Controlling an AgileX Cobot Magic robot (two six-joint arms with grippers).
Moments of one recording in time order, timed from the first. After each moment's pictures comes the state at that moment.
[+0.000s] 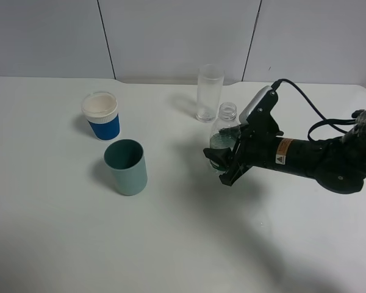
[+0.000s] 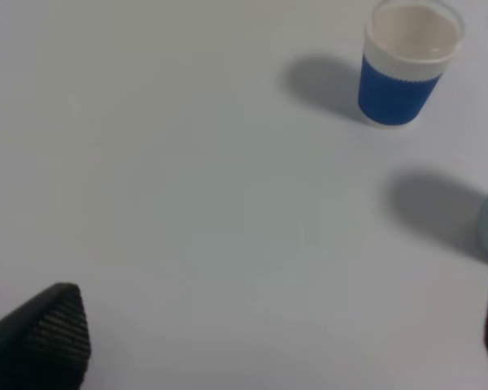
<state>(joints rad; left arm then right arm) 0.06 -0.01 -0.51 -0.05 1.05 0.01 0.34 1.94 -0.52 -0.49 -0.97 0.00</state>
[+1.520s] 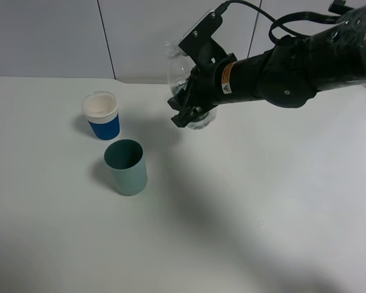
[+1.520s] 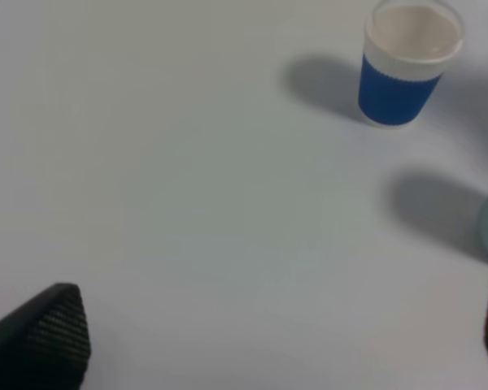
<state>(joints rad) 0.06 -0.01 -0.51 -0.05 1.05 0.01 0.63 1.77 -1.02 -0.46 -0.12 0.19</state>
